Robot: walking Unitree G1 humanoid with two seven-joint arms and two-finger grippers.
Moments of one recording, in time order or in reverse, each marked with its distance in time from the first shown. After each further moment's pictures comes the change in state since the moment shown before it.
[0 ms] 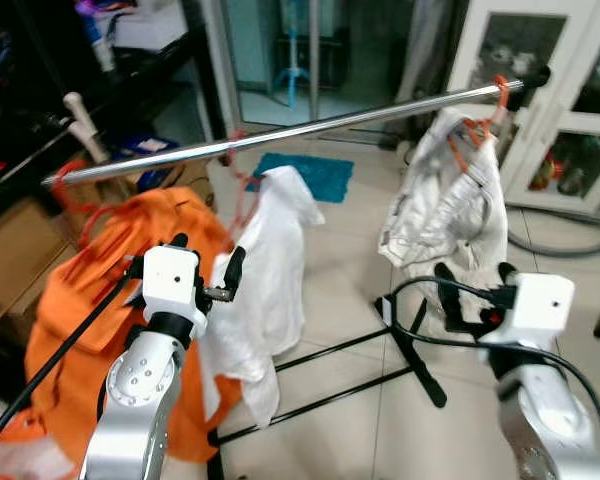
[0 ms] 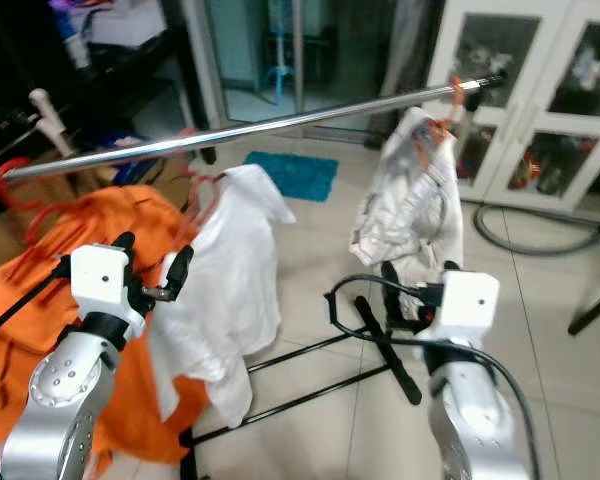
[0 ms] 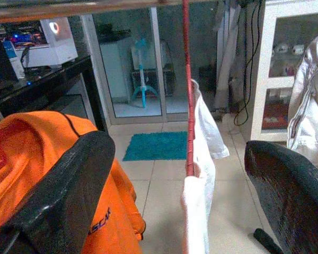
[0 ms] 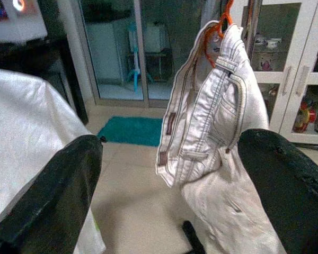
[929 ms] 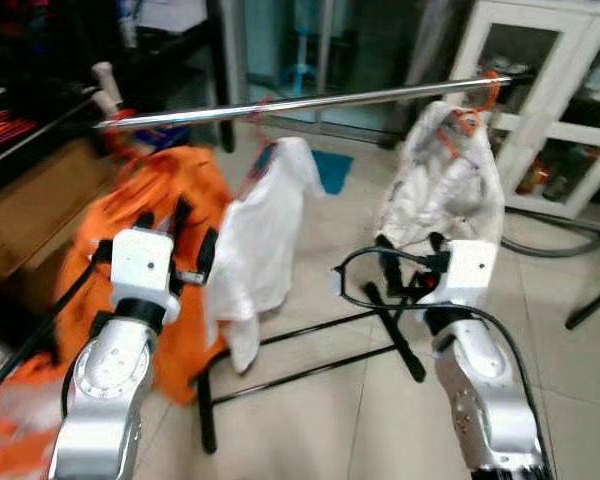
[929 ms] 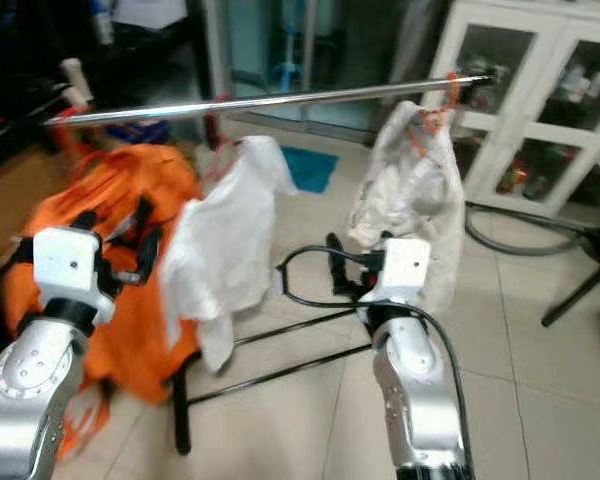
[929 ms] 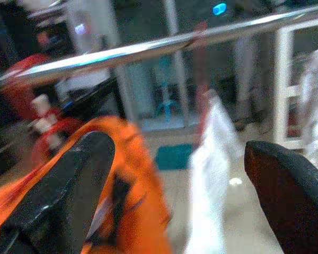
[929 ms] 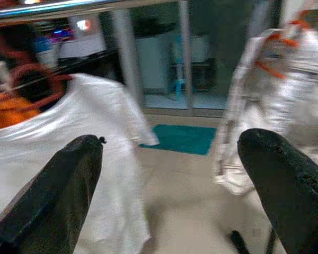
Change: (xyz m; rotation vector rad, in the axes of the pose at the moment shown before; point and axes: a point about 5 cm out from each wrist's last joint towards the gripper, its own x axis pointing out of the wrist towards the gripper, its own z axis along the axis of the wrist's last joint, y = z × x) left arm 0.003 0.019 0.026 0.122 -0.066 0.055; right arm 0.056 0.052 -0.007 0.133 -0.067 0.167
